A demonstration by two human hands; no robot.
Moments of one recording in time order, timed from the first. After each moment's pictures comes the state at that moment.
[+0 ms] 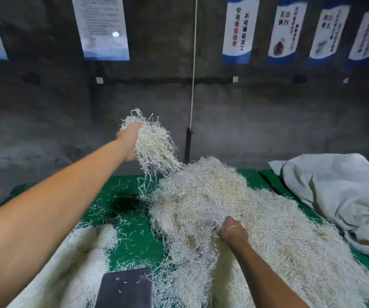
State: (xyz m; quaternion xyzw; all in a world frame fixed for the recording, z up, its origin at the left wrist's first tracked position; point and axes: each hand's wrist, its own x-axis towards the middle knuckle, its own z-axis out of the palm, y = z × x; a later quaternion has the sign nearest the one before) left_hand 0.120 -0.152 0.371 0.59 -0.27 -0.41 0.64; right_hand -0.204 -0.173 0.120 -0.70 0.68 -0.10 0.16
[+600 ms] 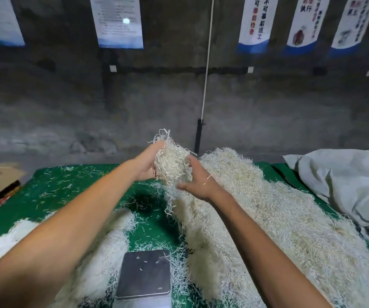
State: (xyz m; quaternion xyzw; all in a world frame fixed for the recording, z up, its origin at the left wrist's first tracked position) left_hand 0.123 -0.084 0.303 0.53 -0.39 -0.57 0.49; right_hand -0.067 -0.130 0.242 -0.83 0.38 -0.25 0.32
